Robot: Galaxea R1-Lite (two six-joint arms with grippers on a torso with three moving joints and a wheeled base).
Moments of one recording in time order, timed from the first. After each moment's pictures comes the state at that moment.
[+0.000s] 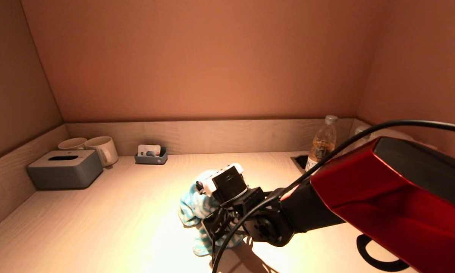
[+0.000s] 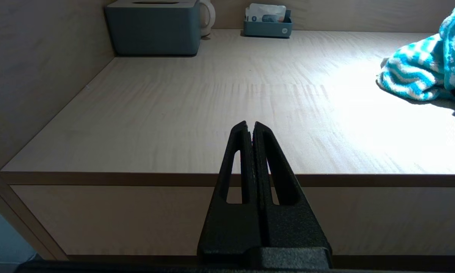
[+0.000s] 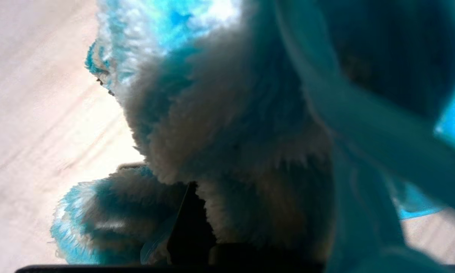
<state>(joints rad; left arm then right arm) 0.00 0.00 0.00 0.00 0.01 -0.04 0.78 2.12 -1.18 -0.16 -0.13 0.03</state>
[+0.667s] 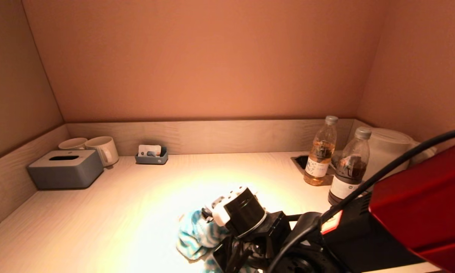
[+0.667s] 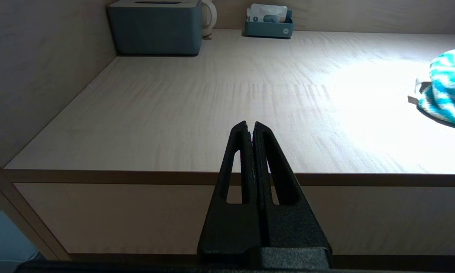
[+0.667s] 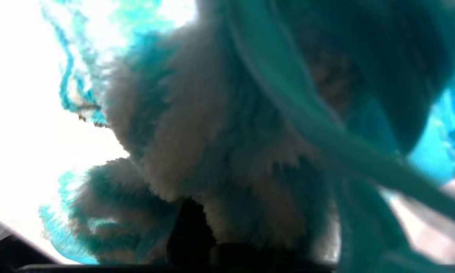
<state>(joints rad) 0.00 0.00 0.00 0.00 0.01 -0.04 0.81 1.94 -0.91 -0.20 -0.16 0.01</state>
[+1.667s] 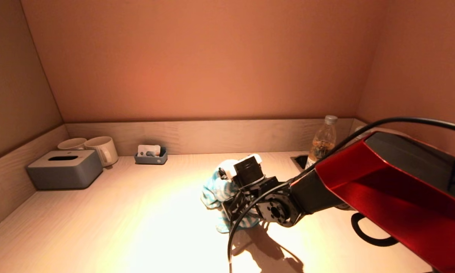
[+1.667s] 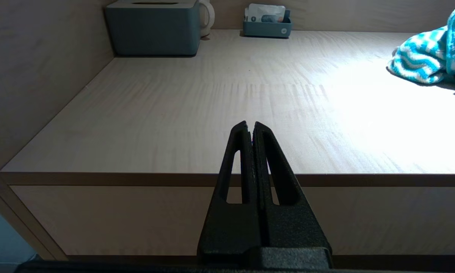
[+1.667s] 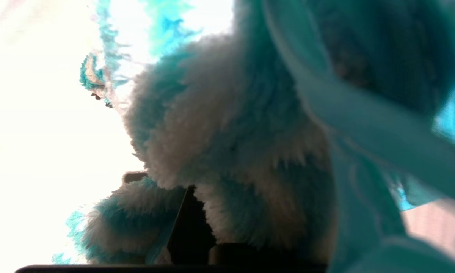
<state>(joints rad) 0.00 0.00 0.00 0.00 0.01 -0.04 0.65 2.17 -1.21 -0.21 -0.17 0.00</state>
